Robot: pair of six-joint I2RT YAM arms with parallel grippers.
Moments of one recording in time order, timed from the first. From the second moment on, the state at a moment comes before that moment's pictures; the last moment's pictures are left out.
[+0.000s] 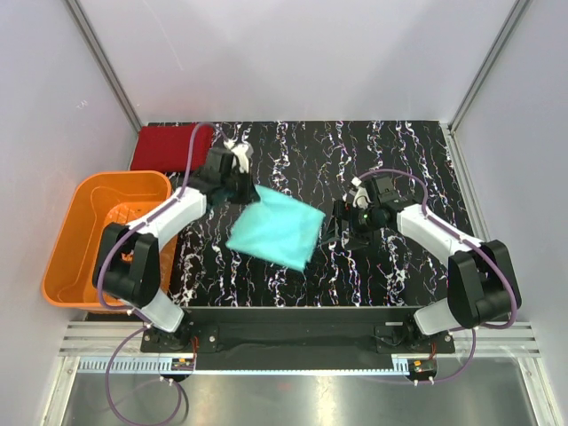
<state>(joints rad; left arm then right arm) -0.36 1.59 1.06 -0.26 0.30 -0.31 0.34 1.46 0.91 -0.54 -0.54 0.45</state>
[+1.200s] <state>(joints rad) -0.05 1.98 2.00 -0.66 -0.02 0.18 0.34 1.54 0.88 -0.50 -0.49 0.48</state>
